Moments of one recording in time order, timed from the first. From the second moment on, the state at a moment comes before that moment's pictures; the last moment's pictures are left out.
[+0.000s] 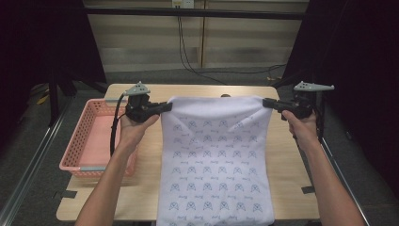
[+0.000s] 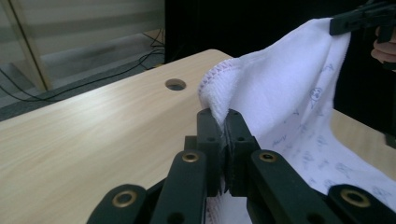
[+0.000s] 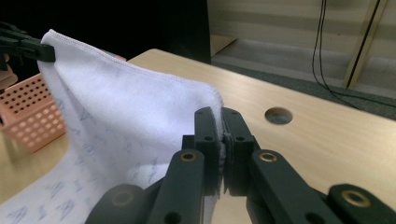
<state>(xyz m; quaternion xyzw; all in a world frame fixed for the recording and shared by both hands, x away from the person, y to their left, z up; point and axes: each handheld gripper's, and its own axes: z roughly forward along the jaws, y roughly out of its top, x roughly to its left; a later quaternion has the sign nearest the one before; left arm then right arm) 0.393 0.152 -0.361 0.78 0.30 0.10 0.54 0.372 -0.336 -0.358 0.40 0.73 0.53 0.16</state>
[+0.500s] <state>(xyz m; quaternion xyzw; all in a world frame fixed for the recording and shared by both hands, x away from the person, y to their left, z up) 0.289 0.167 -0.413 0.80 0.30 0.06 0.51 0.258 -0.329 -0.402 0.37 0.77 0.51 0.09</state>
